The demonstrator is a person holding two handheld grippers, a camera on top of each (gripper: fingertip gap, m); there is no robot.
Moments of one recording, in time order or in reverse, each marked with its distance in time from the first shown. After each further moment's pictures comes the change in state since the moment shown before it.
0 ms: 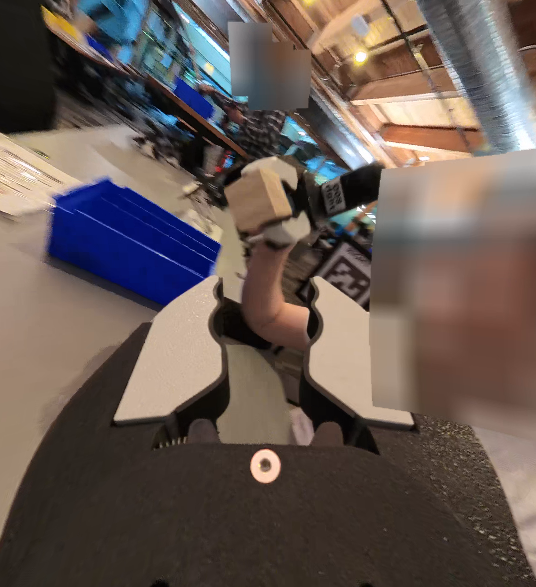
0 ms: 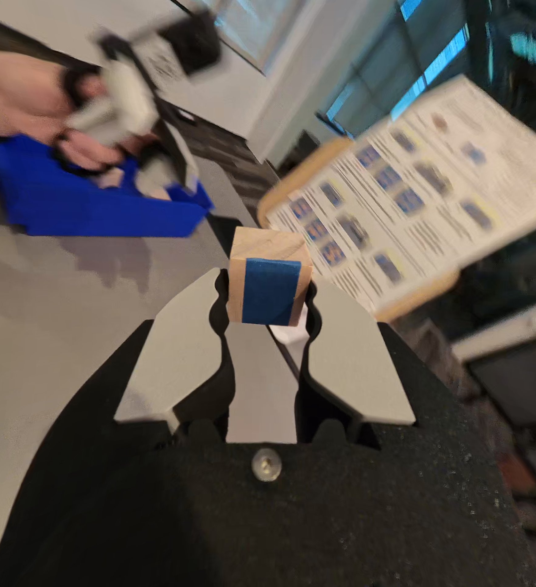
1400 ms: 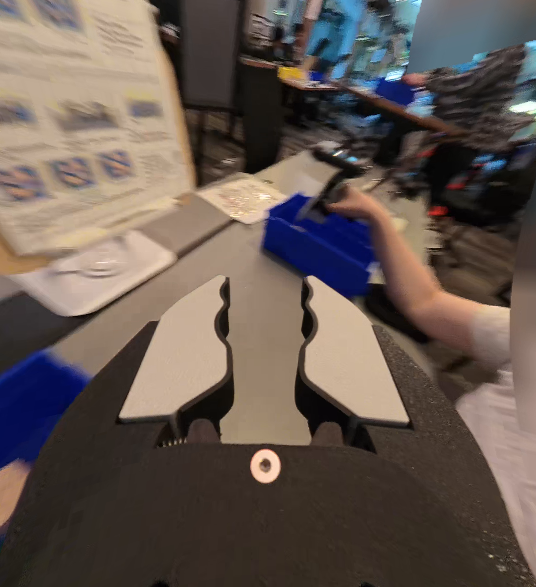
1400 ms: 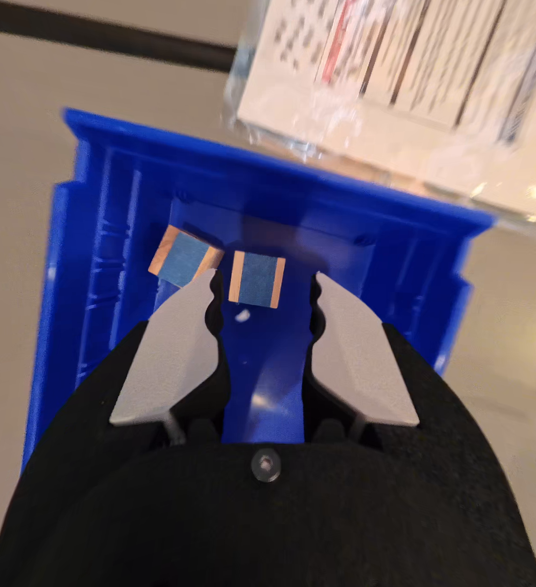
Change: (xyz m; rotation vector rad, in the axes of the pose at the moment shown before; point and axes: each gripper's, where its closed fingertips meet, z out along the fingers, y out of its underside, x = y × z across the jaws) left arm -0.004 -0.034 -0.112 -0.015 -0.679 0.314; right arm 0.100 0.349 -0.073 -1.022 0.230 0.962
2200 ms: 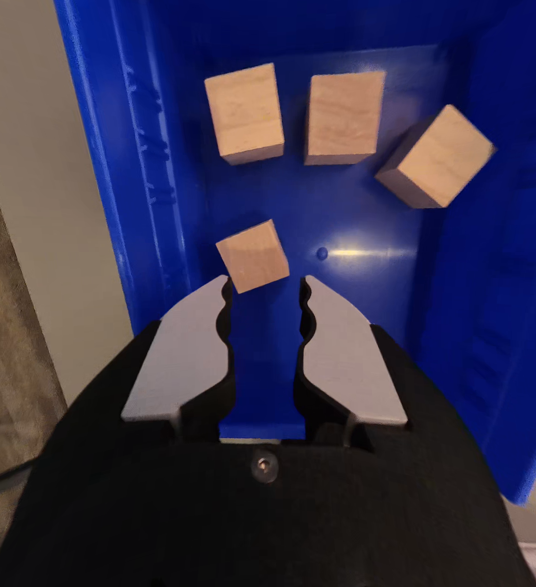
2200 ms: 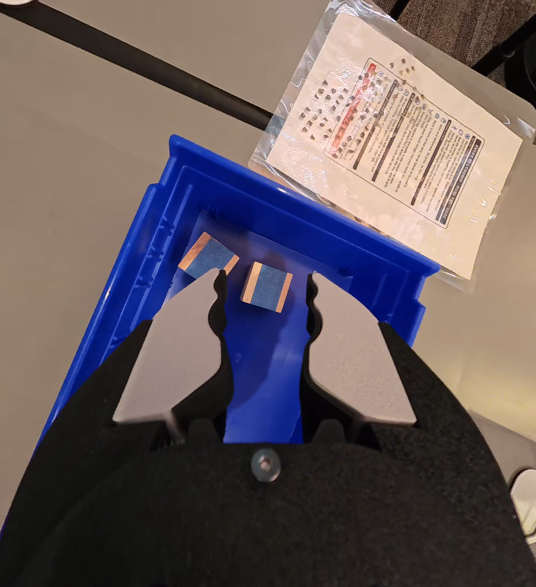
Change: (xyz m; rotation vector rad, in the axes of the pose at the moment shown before) left arm -0.180 0.217 -0.120 -0.868 -0.988 -0.570; right arm -0.025 -0.018 -0.036 0.105 0.086 -0.217
